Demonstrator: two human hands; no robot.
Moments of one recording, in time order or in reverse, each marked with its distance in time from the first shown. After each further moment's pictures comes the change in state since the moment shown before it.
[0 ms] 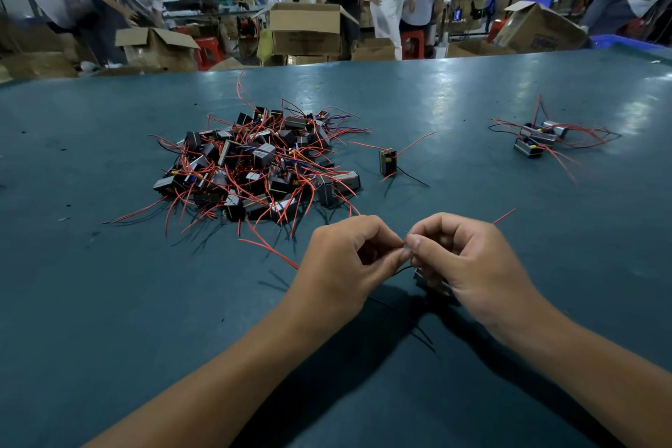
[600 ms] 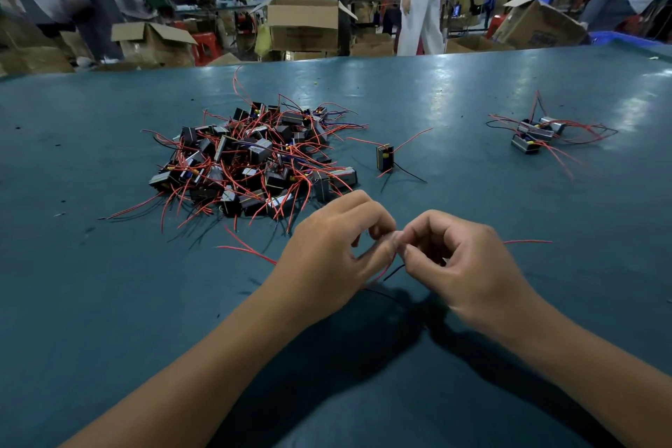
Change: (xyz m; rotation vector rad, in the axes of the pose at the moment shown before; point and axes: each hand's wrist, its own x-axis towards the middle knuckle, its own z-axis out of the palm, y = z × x) left_hand 0.008 0.020 -0.019 0.313 -0.060 0.196; right_hand -0.008 -0.003 -0.003 -0.336 -0.076 -0.247
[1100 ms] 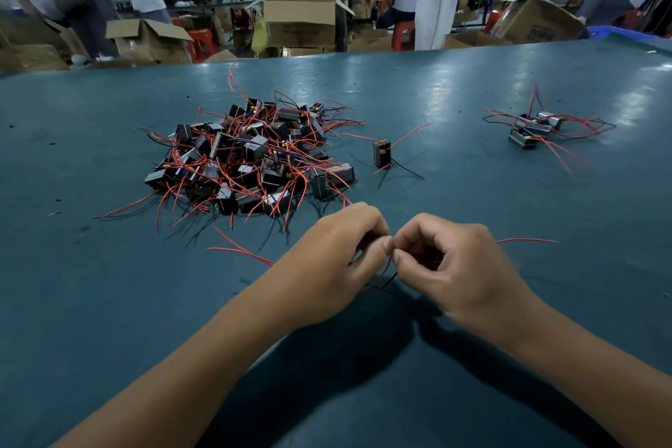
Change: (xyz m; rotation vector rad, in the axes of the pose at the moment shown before) left_hand -0.003 0.002 -0.003 -0.035 -0.249 -0.128; right_hand -0.004 -0.004 -0.001 -0.175 -0.057 -0.072
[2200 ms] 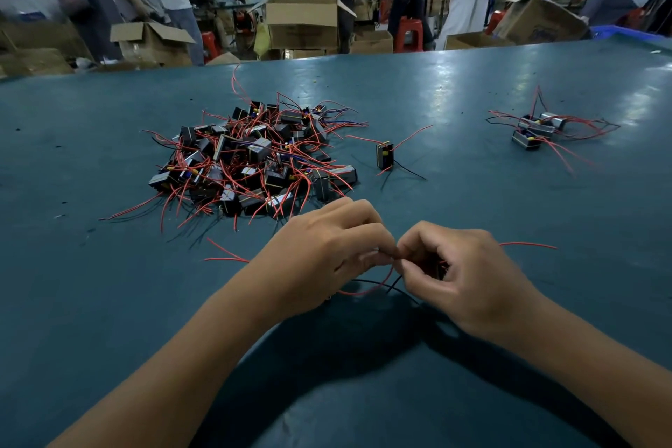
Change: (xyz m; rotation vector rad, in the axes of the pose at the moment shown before) left_hand 0.001 -0.018 -0.017 0.258 0.015 0.399; right_hand -0.001 0.004 -0.005 -0.085 -0.075 -0.132
